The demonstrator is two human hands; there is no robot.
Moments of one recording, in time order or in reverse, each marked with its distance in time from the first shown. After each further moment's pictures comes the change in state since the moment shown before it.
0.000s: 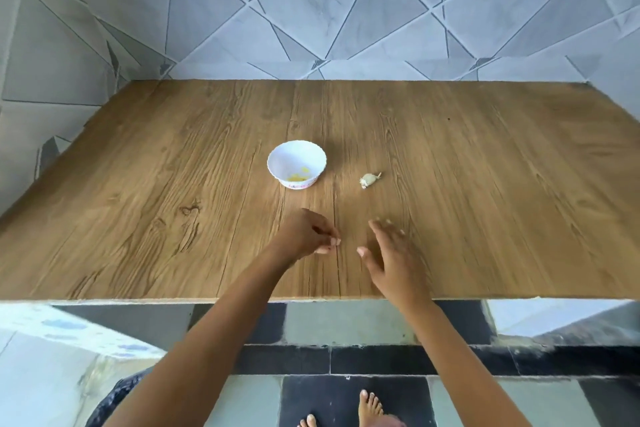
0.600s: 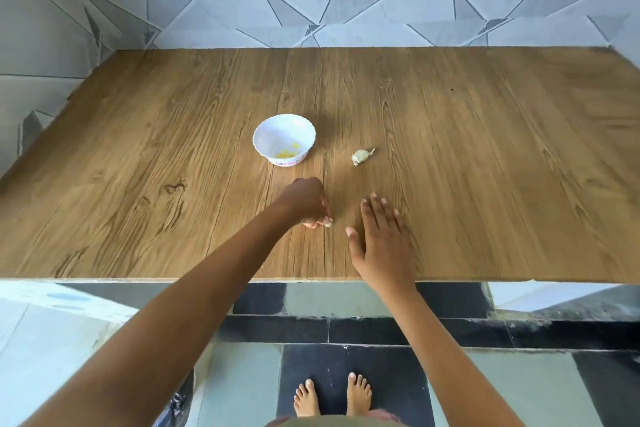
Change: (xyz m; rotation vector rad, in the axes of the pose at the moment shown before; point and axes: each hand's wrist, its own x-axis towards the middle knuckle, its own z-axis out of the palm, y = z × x) left_hand 0.033 0.028 0.015 0.605 -0.067 -0.104; right_hand -0.001 0.001 0.011 -0.247 0.055 0.036
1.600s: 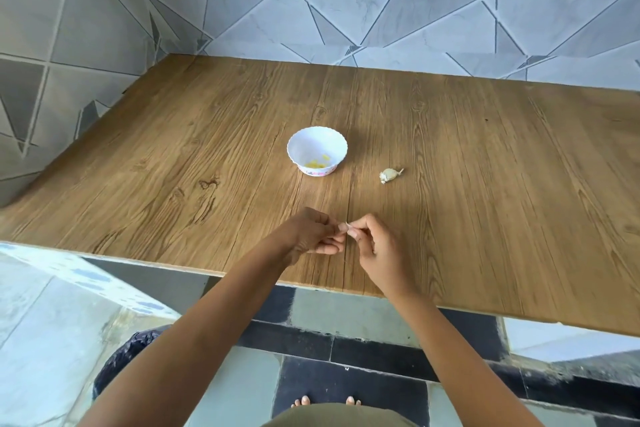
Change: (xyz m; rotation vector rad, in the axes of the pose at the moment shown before) left_hand -0.041 -0.035 0.016 -1.053 -0.050 -0.101; right_hand 0.026 -0.020 -0.005 0.680 0.105 -0.308
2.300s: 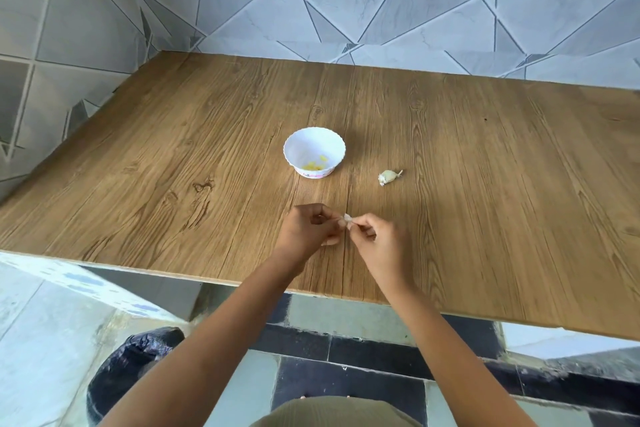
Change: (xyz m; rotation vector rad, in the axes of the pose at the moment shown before) left_hand 0.011 -0.013 0.008 -0.030 0.247 0.296; right_hand 0.016 -0.005 0.000 -0.080 0.102 0.166
